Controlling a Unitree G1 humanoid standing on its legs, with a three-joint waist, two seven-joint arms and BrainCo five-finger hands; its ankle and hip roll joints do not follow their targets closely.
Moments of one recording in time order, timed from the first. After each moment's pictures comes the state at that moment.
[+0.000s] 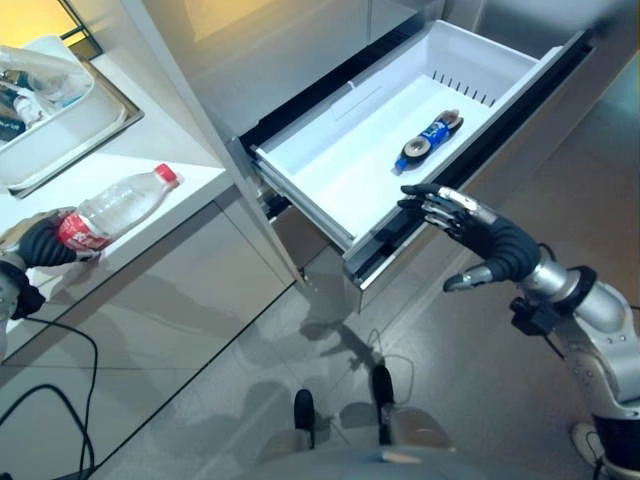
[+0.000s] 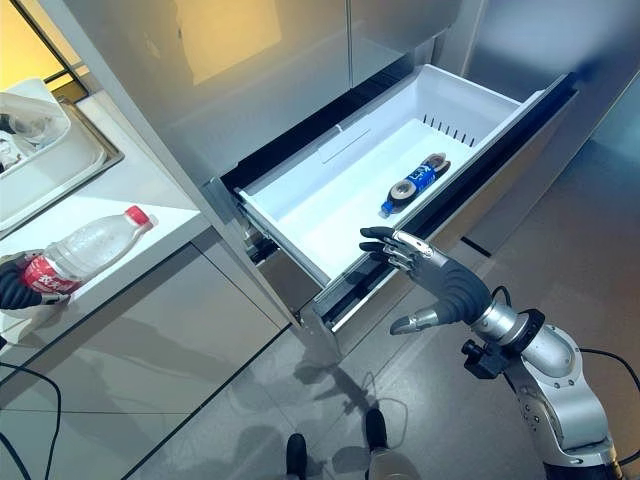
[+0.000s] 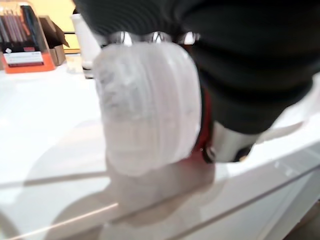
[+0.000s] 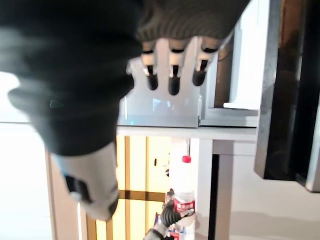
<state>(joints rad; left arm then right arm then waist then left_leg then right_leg) -0.03 1.00 0.38 0.30 0.45 -0.09 -0.36 0.03 -0.61 -0.13 -0.46 0.57 0.02 0.64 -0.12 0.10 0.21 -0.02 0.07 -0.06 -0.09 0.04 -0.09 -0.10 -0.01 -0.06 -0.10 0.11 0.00</state>
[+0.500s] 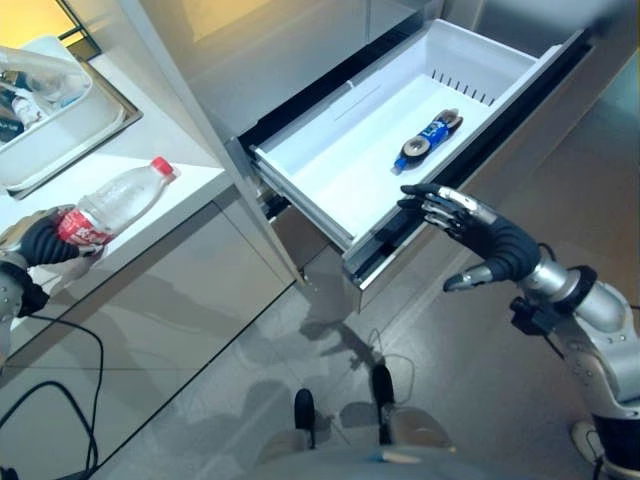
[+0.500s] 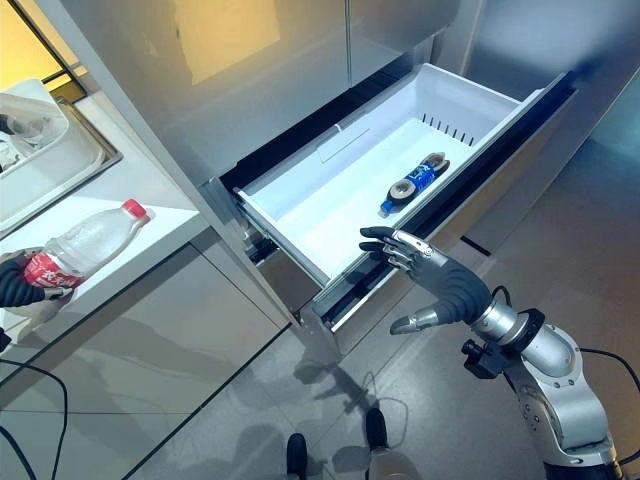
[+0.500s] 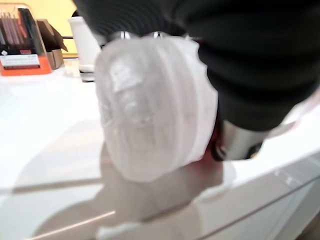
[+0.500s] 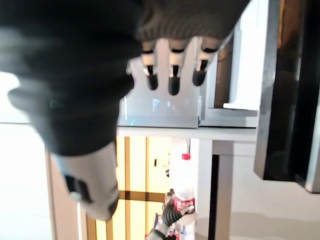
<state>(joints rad) -0.05 1.00 0.36 0.36 0.41 -0.12 -0.29 0.02 -0.61 -0.13 -0.46 0.57 0.02 0.63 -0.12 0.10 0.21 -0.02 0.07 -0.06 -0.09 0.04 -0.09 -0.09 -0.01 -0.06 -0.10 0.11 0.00</state>
